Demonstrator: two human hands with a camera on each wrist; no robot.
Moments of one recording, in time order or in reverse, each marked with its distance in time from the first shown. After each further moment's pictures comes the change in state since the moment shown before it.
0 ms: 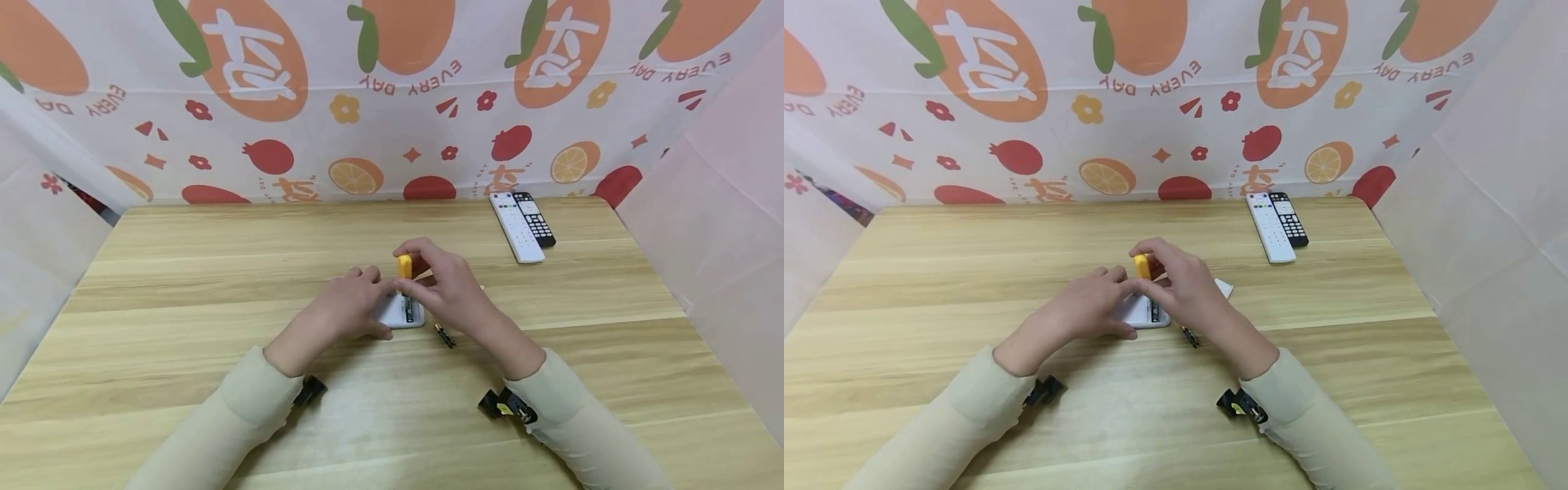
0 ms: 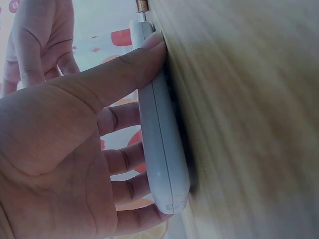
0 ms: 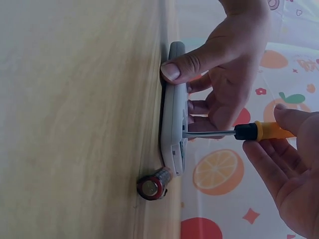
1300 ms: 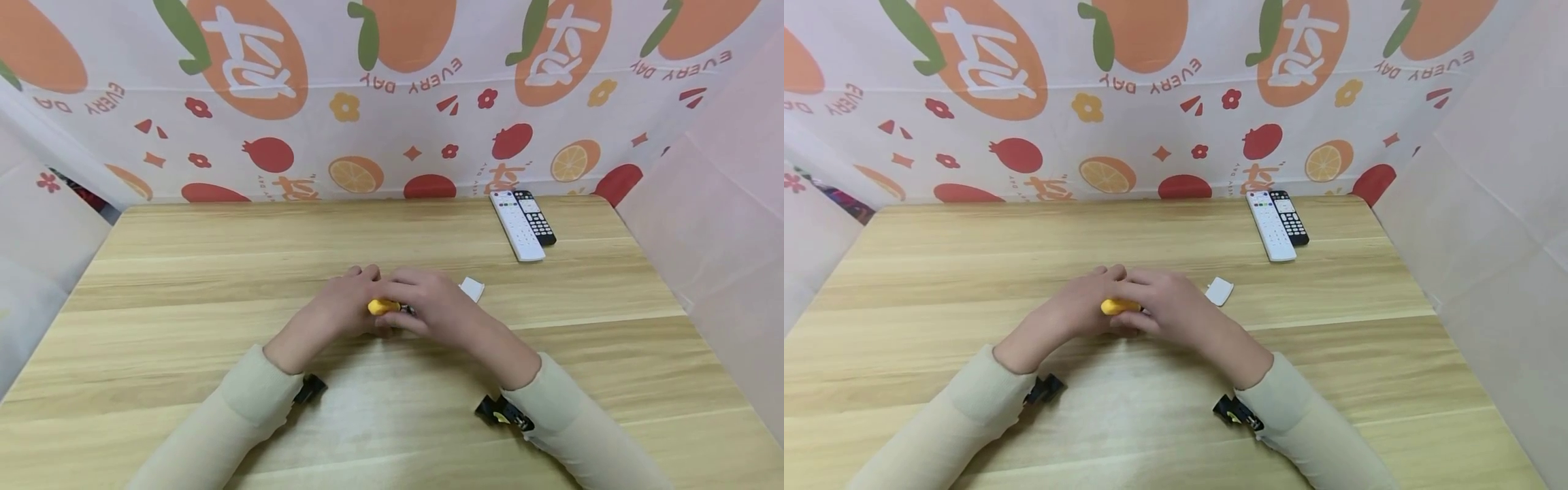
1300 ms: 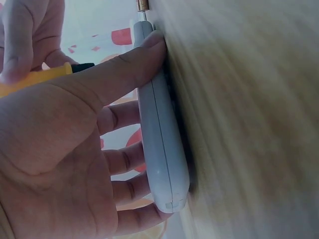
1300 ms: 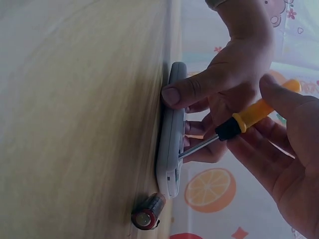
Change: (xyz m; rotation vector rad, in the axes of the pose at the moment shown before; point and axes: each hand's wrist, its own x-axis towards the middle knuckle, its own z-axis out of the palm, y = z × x) left_hand -0.005 -0.002 -0.001 -0.145 0.044 0.011; right_hand -0.004 -0.011 0.013 -0.257 -0.165 -0.343
